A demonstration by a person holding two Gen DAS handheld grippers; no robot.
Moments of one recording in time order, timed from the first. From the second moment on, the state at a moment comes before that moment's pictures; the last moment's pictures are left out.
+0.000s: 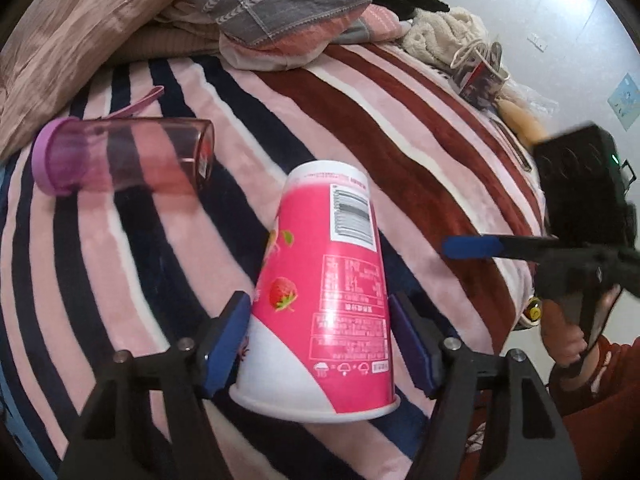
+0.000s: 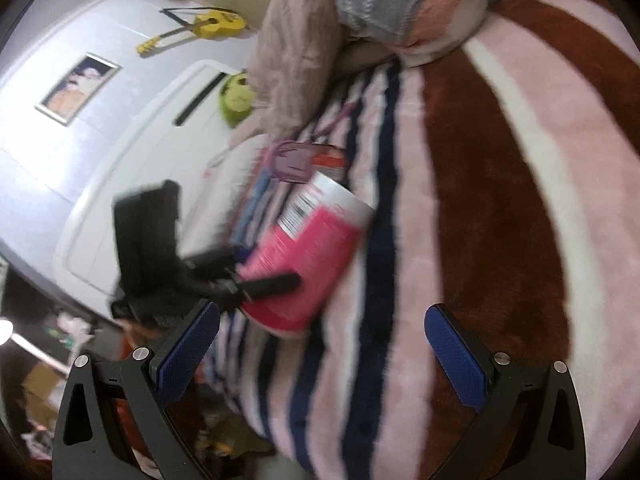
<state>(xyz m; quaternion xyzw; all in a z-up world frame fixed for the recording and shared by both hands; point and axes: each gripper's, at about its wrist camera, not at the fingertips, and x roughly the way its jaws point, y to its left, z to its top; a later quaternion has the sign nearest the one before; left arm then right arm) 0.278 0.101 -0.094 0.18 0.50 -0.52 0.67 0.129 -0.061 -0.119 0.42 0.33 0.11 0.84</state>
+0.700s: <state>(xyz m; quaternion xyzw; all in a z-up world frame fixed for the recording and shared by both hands) 0.252 0.134 -0.093 0.10 0.48 -0.55 0.68 0.219 -0.039 -0.123 0.41 0.40 0.09 0.82</state>
